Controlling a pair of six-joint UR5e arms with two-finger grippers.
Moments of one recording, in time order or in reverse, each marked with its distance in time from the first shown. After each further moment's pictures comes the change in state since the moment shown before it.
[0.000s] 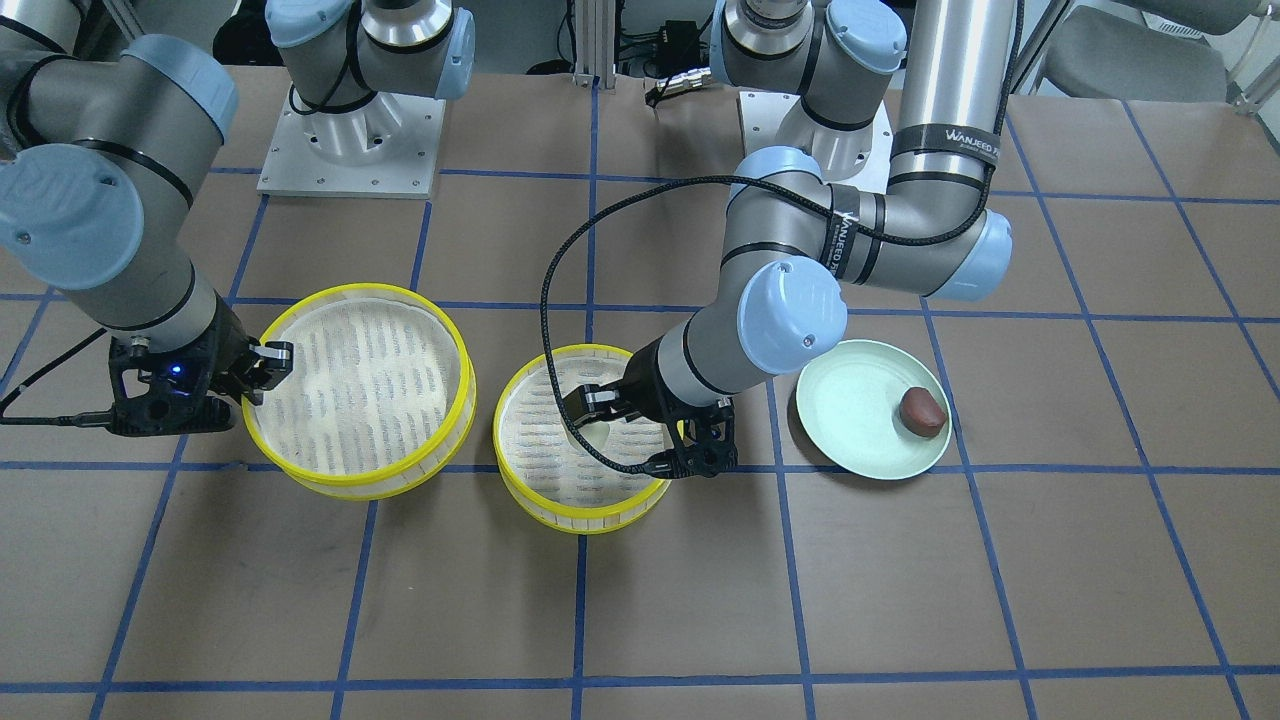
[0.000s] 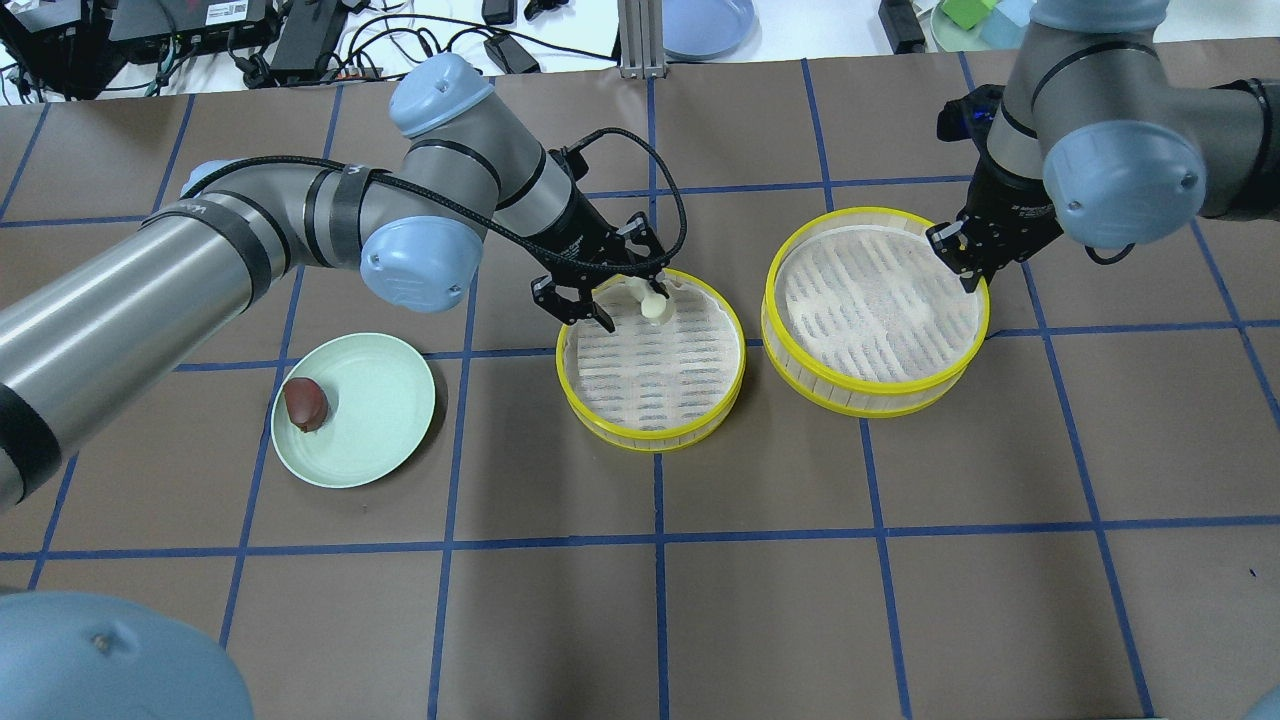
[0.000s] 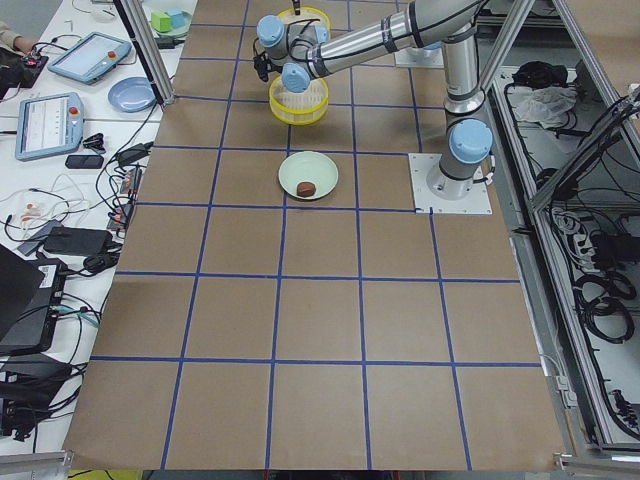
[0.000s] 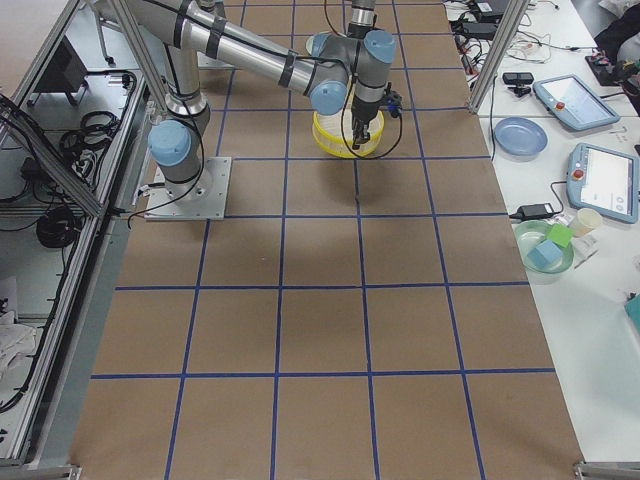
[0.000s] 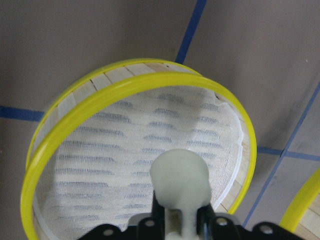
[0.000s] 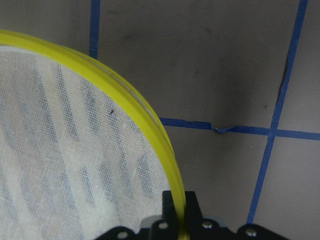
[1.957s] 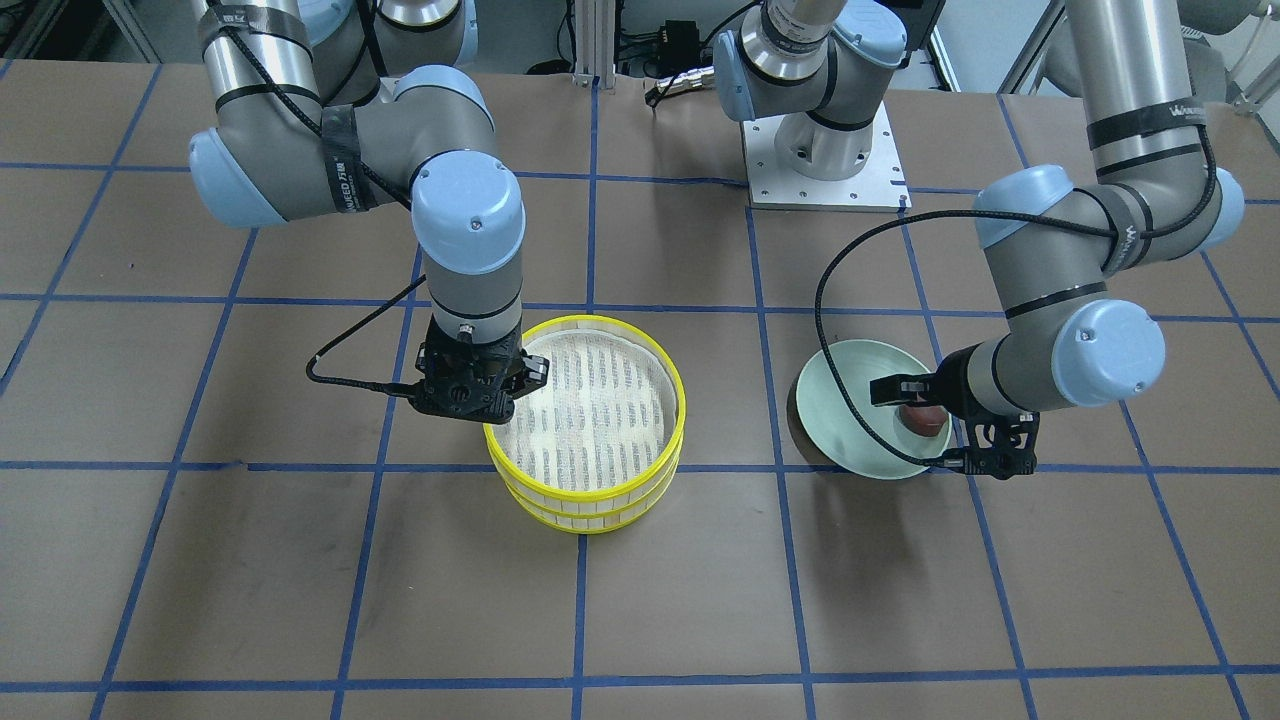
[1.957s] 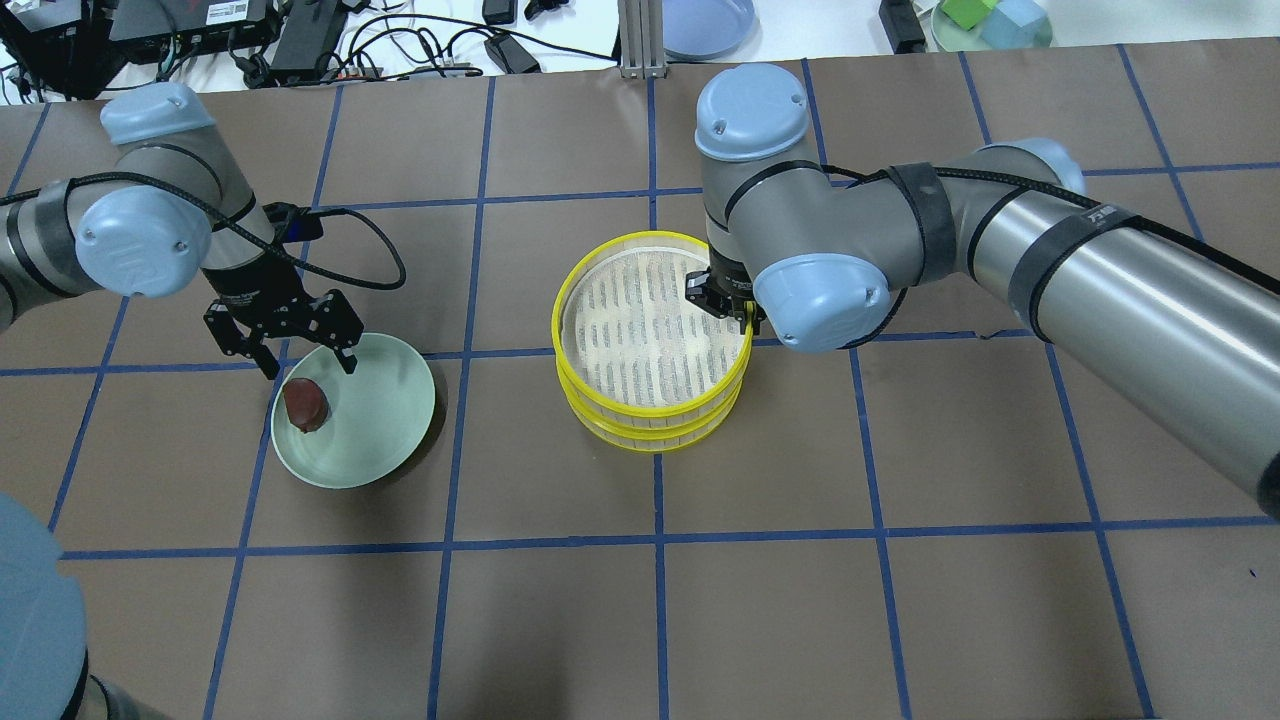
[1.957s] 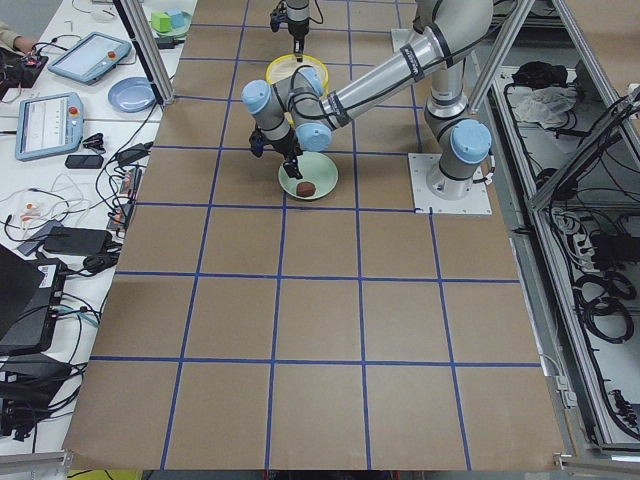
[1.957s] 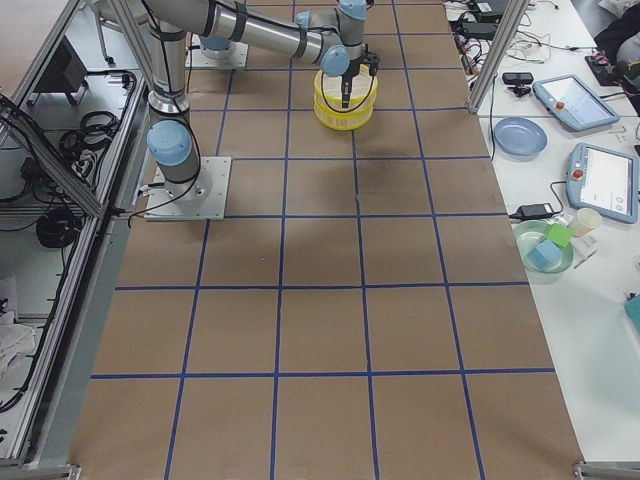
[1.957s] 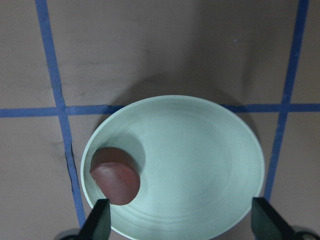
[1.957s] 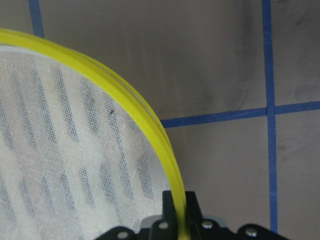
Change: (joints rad) left arm 0.449 0.052 -0.105 -0.258 0.539 0.708; right arm 0.408 0.117 -0.002 -0.172 0.006 0.635
